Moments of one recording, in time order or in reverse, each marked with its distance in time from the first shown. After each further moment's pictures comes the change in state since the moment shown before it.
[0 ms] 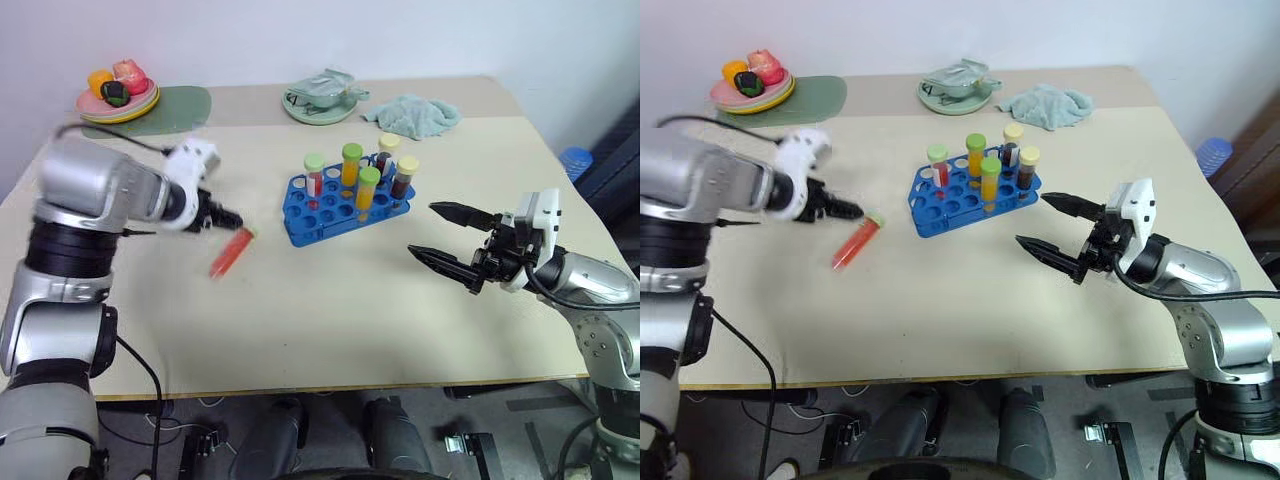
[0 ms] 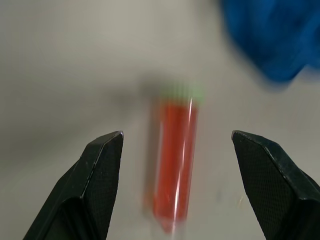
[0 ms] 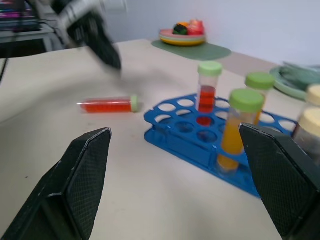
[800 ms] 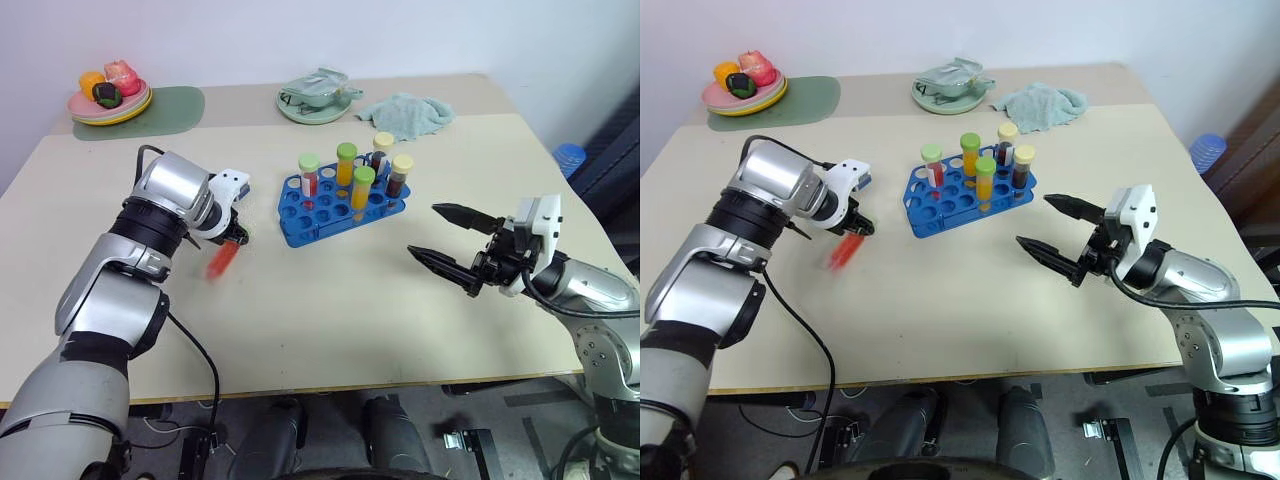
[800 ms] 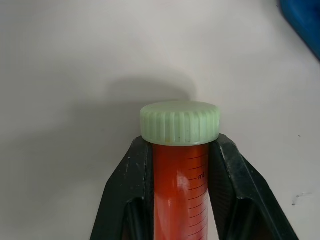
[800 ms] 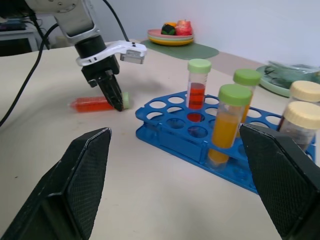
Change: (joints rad) left arm -0.144 -0.187 -0.182 0.417 0.220 -0.196 -0.107; right arm 0.052 0.010 -0.026 -0.057 0.002 0.003 -0.063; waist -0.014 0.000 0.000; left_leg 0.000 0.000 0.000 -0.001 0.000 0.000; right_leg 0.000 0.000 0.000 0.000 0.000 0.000
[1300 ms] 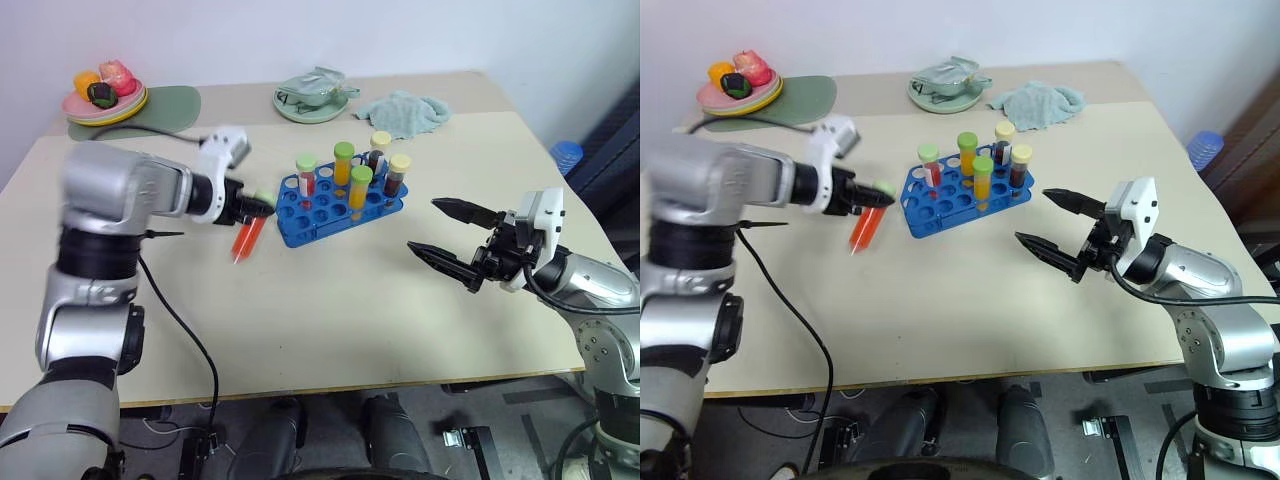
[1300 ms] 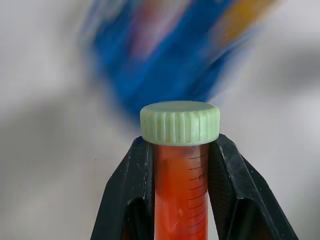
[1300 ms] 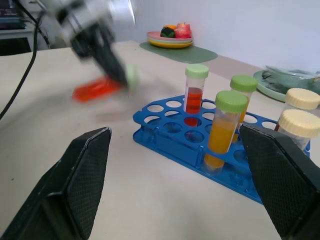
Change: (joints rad) left arm 0.258 0.028 0.578 -0.825 -0.303 0.061 -0.088; right arm -0.028 -0.007 -0.007 0.002 0.001 0.018 0.010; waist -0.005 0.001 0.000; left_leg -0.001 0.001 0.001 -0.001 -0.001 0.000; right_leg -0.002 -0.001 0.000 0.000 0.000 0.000
